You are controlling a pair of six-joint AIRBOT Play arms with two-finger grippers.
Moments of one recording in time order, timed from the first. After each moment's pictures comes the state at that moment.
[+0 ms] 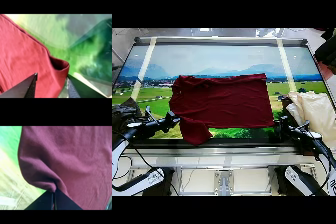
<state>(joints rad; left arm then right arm) 0.36 -1.20 0.40 0.35 -0.79 -1.00 -0.47 -1.00 0.23 -0.47 0.65 1.49</state>
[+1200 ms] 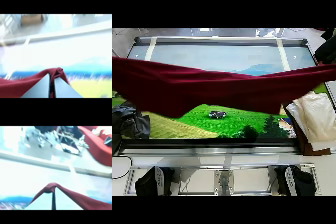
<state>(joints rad) 0.75 -0.49 1.29 0.52 -1.19 -1.13 -0.37 -0.43 1.37 -0.96 1.15 1.39</state>
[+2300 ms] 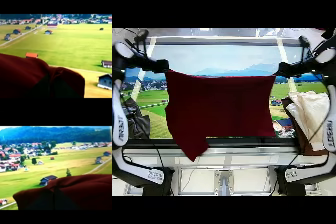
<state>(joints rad) 0.10 -1.65 1.77 1.23 -1.14 -1.33 -0.16 -1.58 1.65 -1.09 1.16 1.38</state>
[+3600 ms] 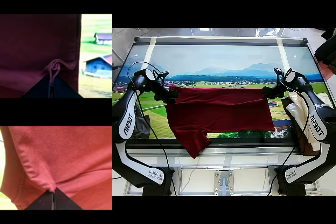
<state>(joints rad) 0.09 -1.73 1.47 1.36 -1.29 -1.39 -0.06 -1.72 1.42 -1.26 1.07 1.45</state>
